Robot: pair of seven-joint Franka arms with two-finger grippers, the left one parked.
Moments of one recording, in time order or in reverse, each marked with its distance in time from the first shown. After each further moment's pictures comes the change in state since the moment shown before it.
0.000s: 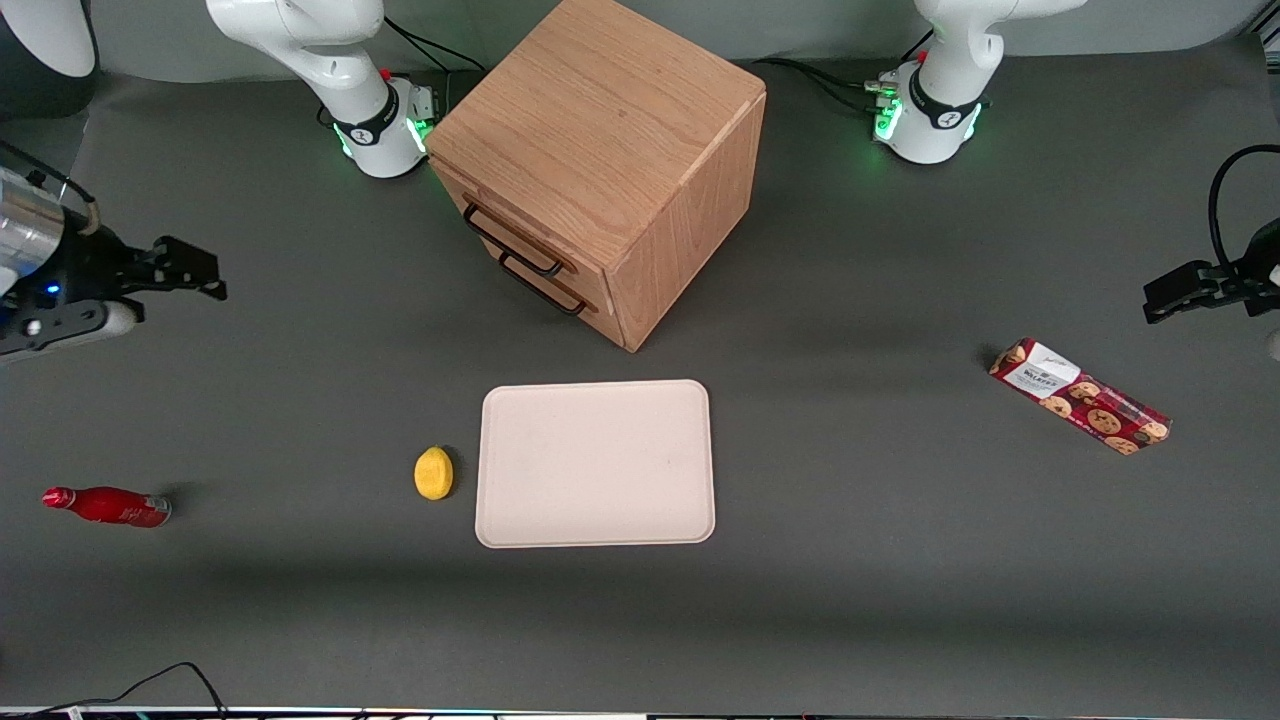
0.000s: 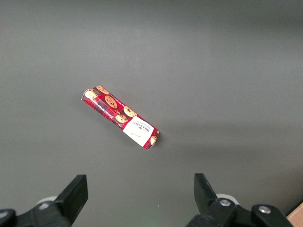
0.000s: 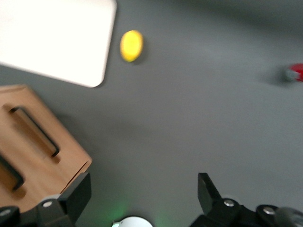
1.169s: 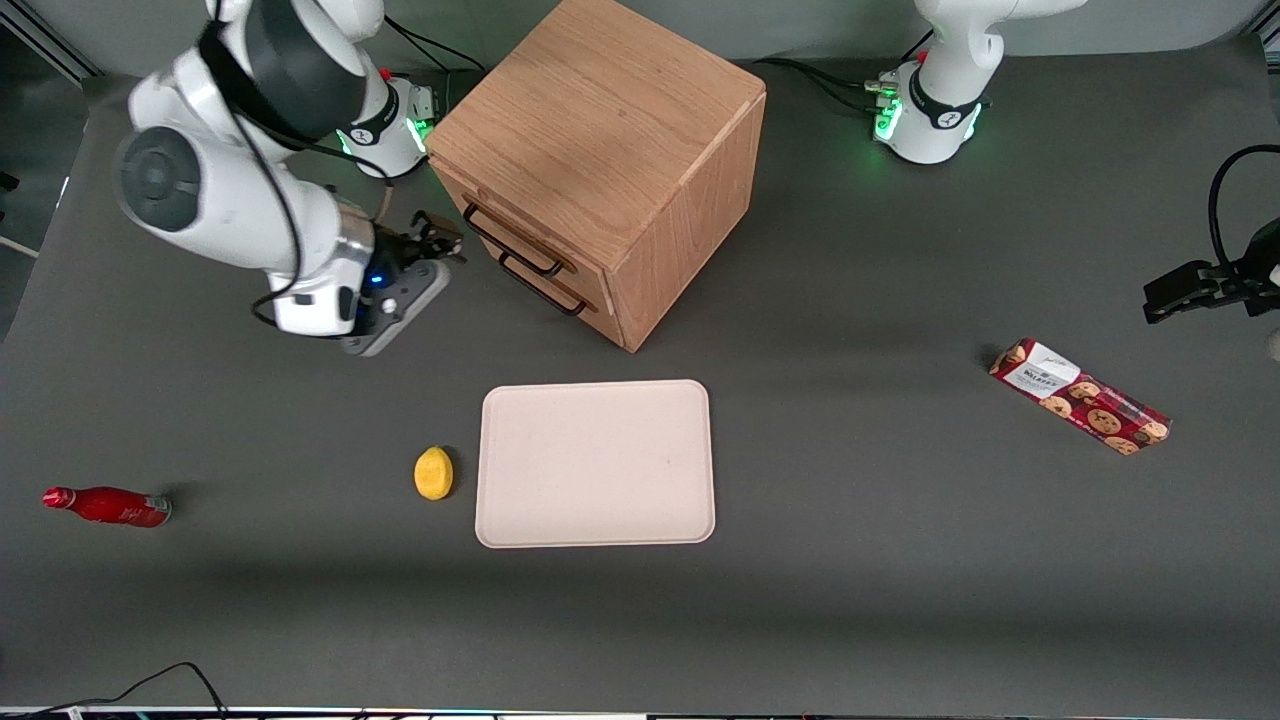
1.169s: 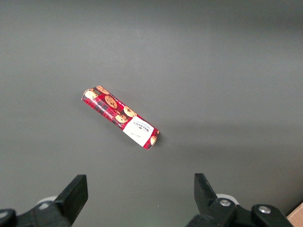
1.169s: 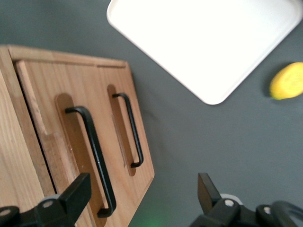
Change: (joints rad) arm 0.010 0.049 0.361 -0.231 0.160 0.224 -0.091
